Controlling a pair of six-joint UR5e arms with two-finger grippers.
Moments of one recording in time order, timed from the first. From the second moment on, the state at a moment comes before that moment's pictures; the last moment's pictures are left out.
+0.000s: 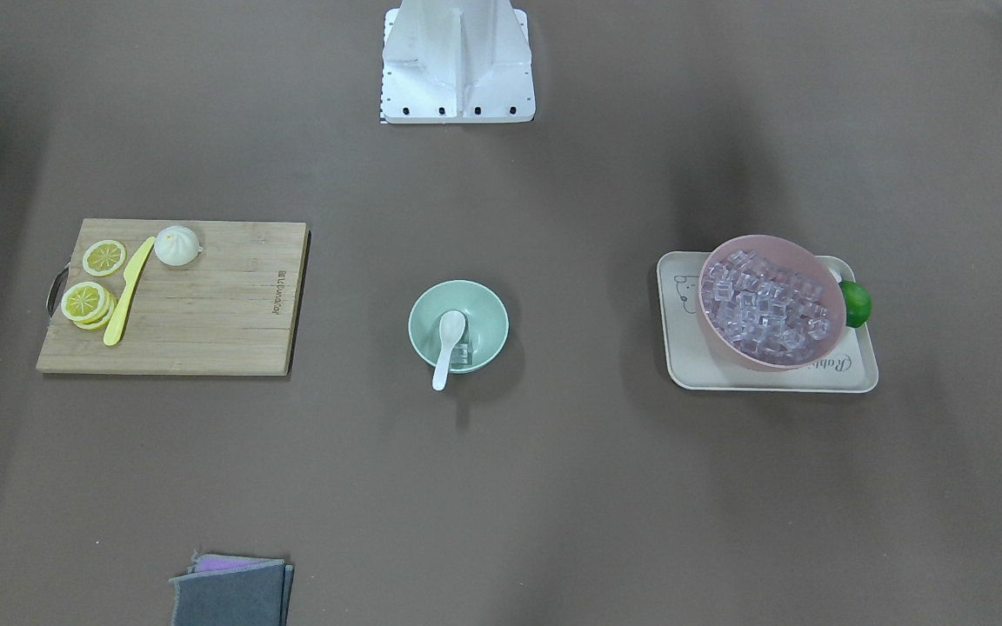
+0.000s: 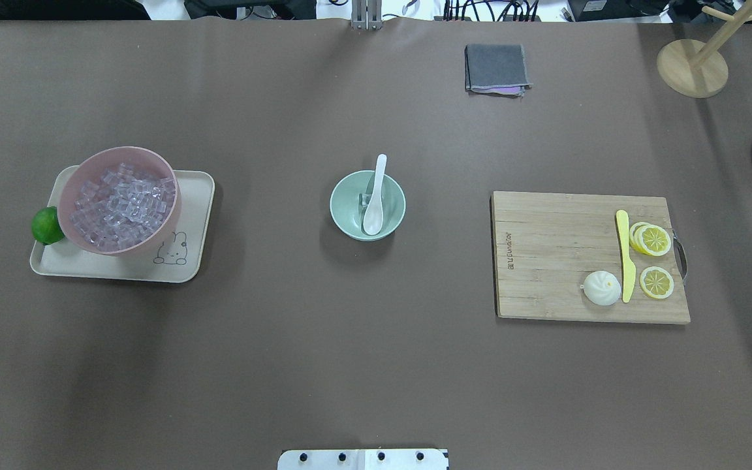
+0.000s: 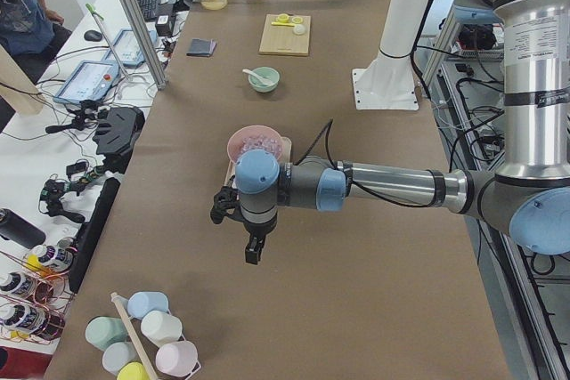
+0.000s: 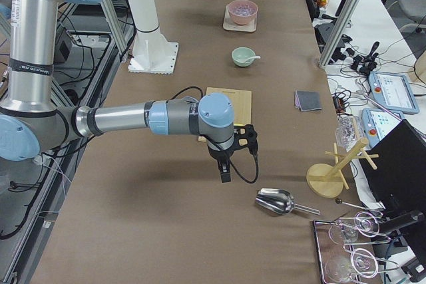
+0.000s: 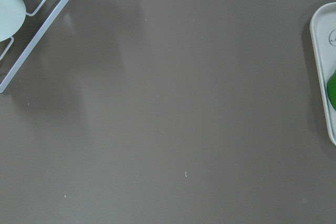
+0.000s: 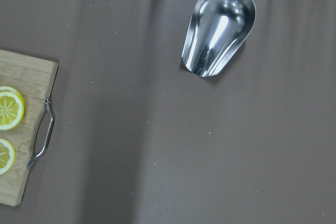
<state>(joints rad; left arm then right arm) -1.57 -1.45 -1.78 -1.57 -2.34 0.15 1.65 -1.76 1.91 -1.66 2.36 -0.20</state>
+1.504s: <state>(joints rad) -1.59 -1.43 -1.75 -1.57 -2.37 0.15 1.66 -1.72 1.85 -1.66 2.36 -0.27</state>
